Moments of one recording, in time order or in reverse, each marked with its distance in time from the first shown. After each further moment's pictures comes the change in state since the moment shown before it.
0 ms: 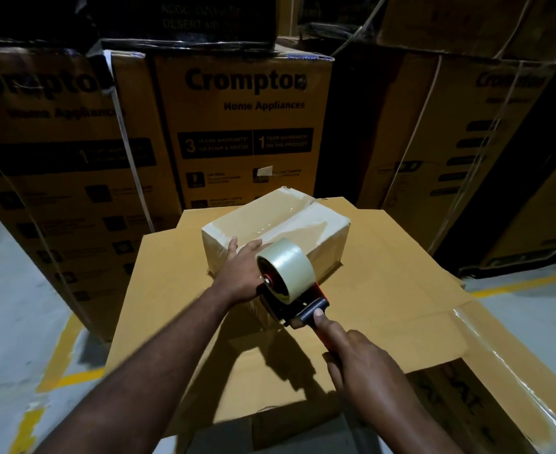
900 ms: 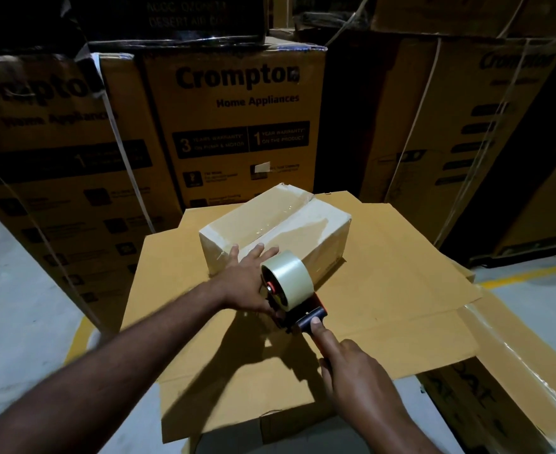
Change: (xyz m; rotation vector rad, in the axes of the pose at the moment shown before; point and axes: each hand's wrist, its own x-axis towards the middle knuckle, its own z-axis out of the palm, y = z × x) left_hand 0.004 0.010 -0.008 0.453 -0.338 0.210; right_hand 0.003 0.015 0.025 0.053 -0.066 0.090
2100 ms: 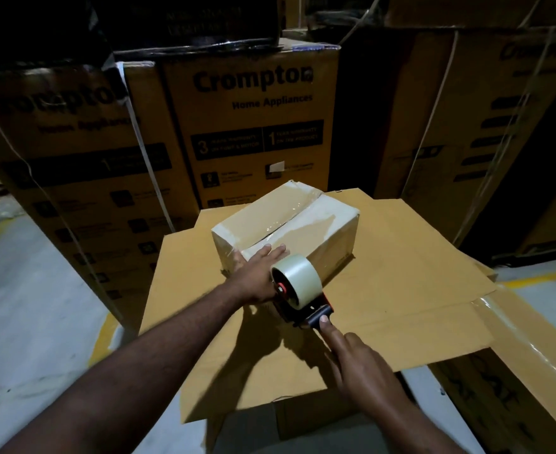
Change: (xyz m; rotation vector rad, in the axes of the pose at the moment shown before) left_hand -0.008 -0.002 0.012 -0.167 0.144 -0.171; right_hand 0.014 0.013 0.029 -0.019 -0.048 -0.080
